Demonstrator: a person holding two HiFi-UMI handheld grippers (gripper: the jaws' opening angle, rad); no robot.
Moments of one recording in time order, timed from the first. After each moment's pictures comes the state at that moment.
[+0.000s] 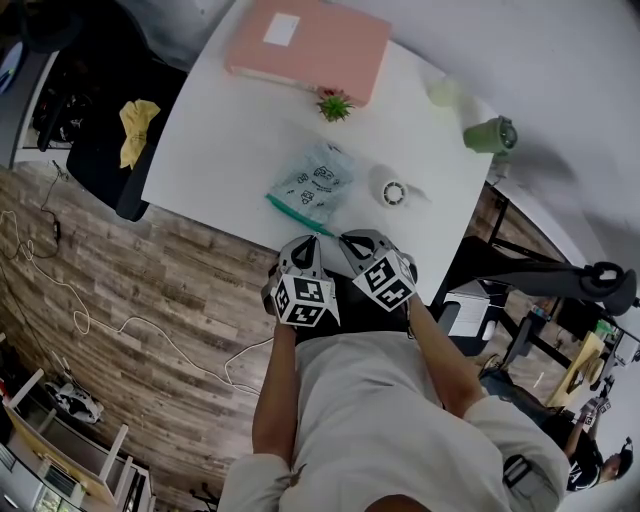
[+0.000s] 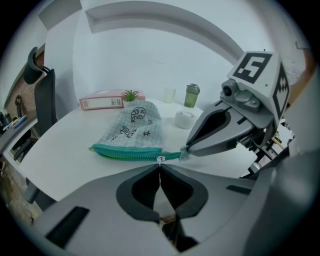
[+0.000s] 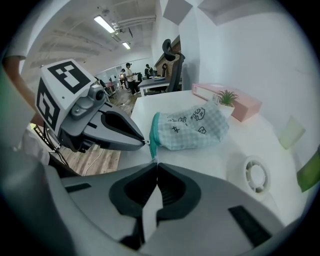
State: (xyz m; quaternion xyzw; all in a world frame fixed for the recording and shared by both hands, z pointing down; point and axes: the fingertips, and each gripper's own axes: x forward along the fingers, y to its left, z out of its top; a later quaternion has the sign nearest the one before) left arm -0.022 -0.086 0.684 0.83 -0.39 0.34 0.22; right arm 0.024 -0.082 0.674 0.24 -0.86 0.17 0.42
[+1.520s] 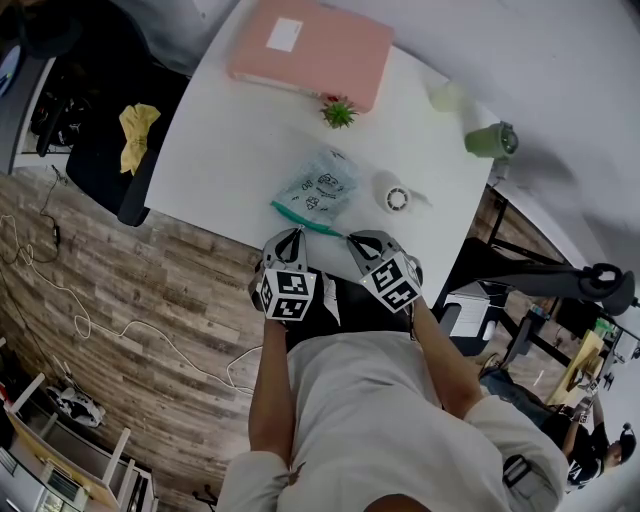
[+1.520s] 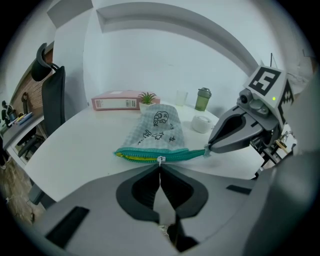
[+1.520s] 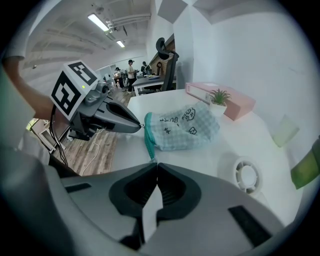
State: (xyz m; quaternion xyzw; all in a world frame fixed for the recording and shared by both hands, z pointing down) left arm -0.066 -0.120 0.682 0.81 -0.42 0.33 0.23; right arm 0.031 -0.096 0.672 0.26 -0.84 0.18 0.43
